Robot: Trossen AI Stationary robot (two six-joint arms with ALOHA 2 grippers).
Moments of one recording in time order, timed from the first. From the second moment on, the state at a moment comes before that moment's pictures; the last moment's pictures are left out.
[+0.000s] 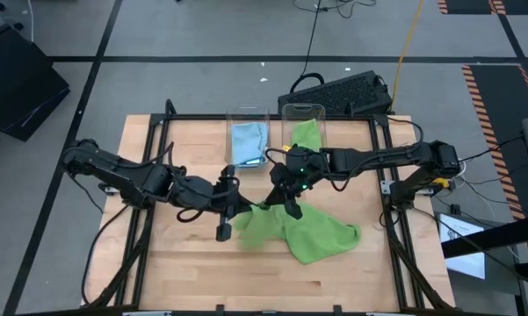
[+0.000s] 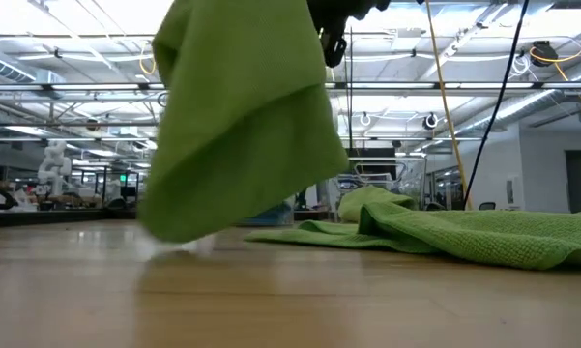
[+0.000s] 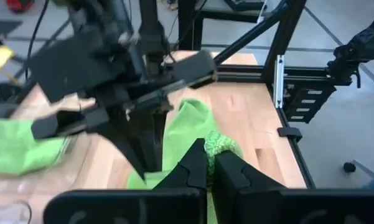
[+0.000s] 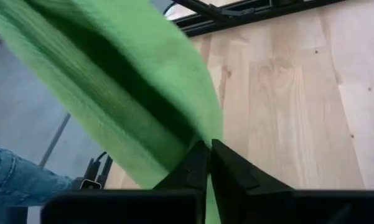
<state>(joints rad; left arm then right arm) -0.34 1.39 1.38 -0.45 -0.26 -0.19 0.00 1.57 1.25 -0.27 -0.39 0.24</state>
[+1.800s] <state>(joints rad) -0.20 1.62 1.38 -0.41 -0.59 -0.56 -0.28 1.38 1.25 -0.39 -0.87 0.98</state>
